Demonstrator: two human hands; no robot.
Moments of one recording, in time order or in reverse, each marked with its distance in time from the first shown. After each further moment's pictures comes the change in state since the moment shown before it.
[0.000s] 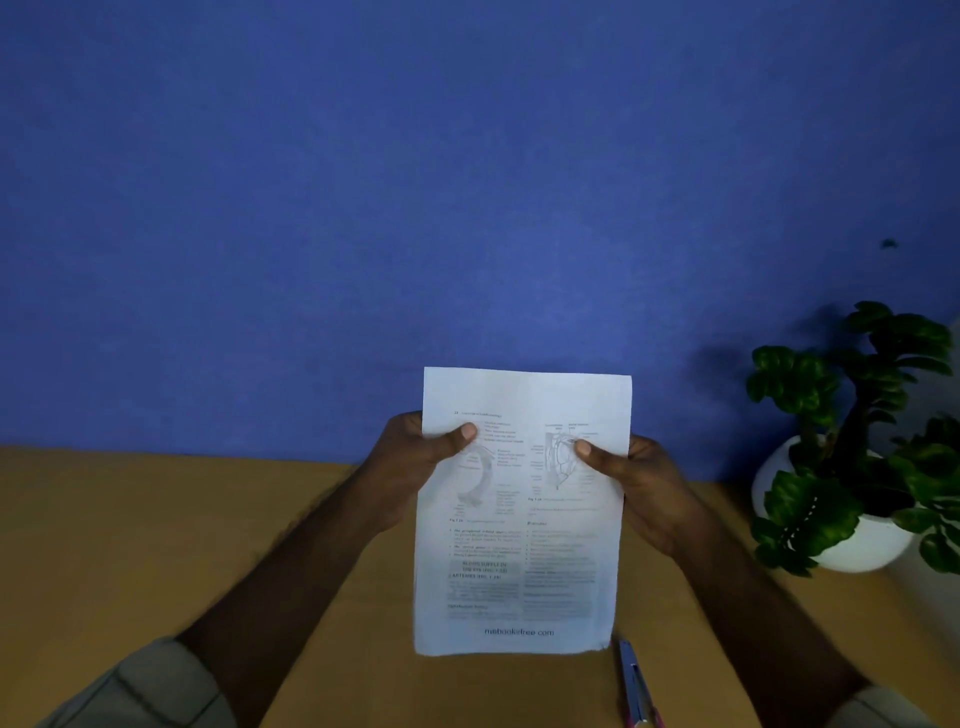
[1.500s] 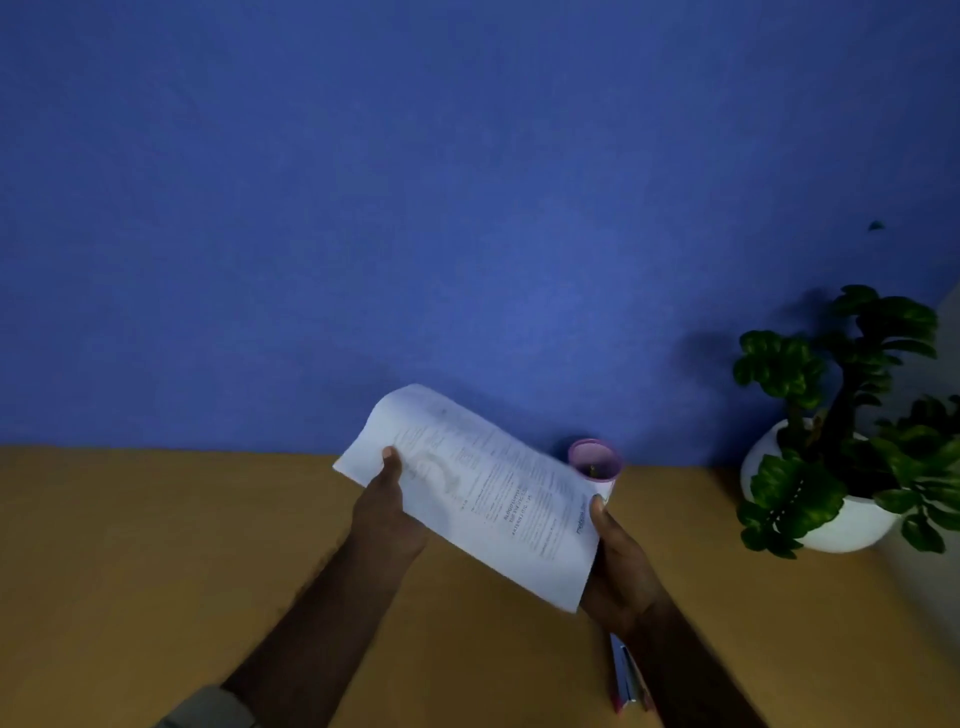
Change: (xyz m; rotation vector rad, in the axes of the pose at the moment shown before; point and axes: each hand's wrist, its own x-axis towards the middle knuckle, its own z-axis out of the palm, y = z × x) left_hand -0.005 -0.072 0.010 -0.767 0.284 -0.267; right_hand -0.051 0.081 0.010 0.625 -0.073 0.352
